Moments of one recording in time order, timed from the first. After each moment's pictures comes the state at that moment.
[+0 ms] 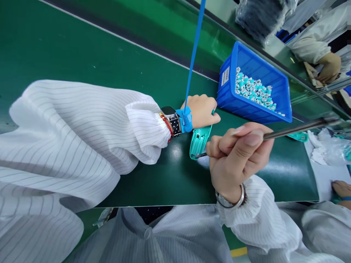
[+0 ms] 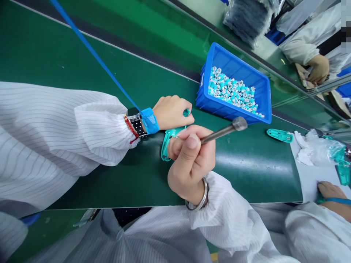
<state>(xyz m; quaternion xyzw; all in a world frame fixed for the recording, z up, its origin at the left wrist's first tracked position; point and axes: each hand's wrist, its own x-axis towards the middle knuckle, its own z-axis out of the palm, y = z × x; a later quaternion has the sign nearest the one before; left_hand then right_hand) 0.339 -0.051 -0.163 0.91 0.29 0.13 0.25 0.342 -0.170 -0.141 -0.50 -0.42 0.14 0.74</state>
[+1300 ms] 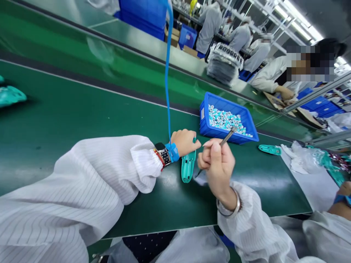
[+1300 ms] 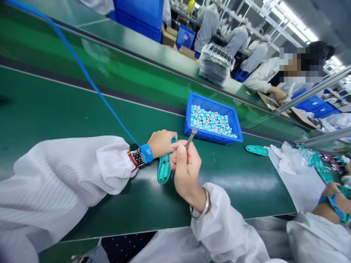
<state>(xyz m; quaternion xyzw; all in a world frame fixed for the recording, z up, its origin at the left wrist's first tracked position) 0.327 -0.048 -0.155 0.91 0.33 0.08 0.22 0.369 -0.161 -0.132 -0.53 -0.45 0.22 0.69</state>
